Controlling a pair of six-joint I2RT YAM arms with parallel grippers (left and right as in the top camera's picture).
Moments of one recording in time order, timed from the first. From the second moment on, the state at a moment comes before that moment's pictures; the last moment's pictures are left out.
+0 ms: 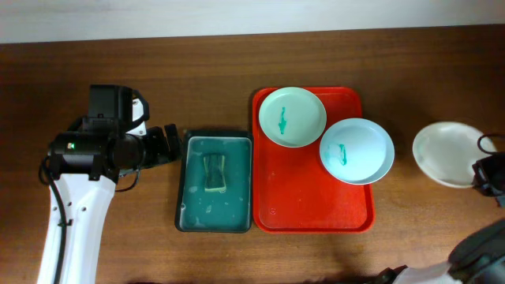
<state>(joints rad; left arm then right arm) -0.06 1.34 1.40 -1.22 0.11 -0.31 -0.86 1.73 1.33 -1.10 -0.12 0.44</state>
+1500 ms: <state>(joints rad) -0.06 1.34 1.40 -1.22 0.11 -0.31 -0.01 1.57 0.85 -0.82 -0.25 0.20</state>
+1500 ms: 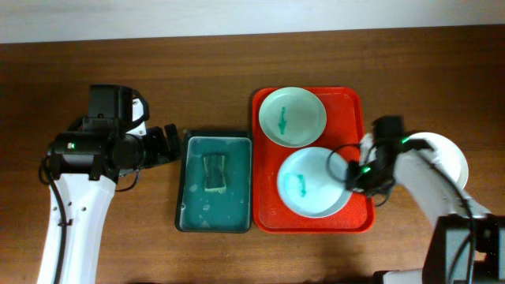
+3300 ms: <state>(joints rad) -0.38 2.01 1.46 -1.09 0.01 -0.30 0.07 1.31 1.08 -1.06 -0.15 0.20</state>
